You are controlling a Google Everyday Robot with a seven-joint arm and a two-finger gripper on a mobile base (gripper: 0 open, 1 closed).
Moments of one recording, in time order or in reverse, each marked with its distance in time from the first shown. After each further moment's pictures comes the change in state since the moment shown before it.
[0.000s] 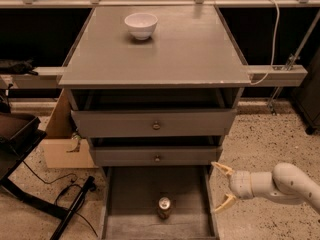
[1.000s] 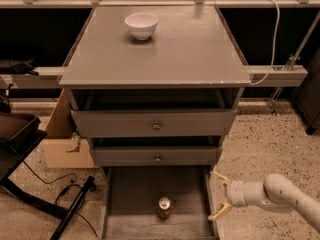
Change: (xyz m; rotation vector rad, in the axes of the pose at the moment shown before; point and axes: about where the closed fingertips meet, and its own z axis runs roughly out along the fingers) arm 0.084 0.000 0.034 0.023 0.073 -0.024
